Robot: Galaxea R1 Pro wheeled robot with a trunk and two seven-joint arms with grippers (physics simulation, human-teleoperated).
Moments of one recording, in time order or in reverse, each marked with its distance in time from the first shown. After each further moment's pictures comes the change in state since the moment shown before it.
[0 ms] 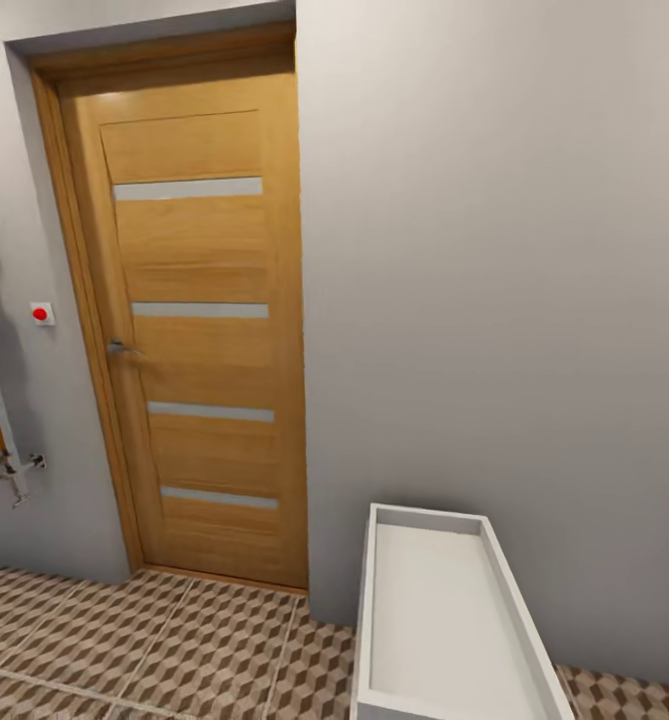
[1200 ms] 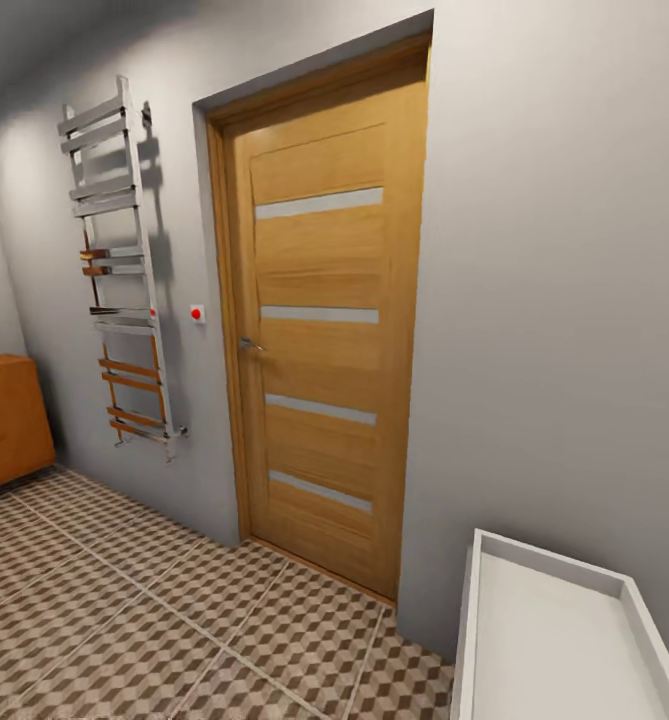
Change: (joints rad) left arm 0.000 0.019 -0.001 0.000 -0.001 0.001 0.000; right arm 0.000 0.000 0.000 0.000 0.000 0.000 0.000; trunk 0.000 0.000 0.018
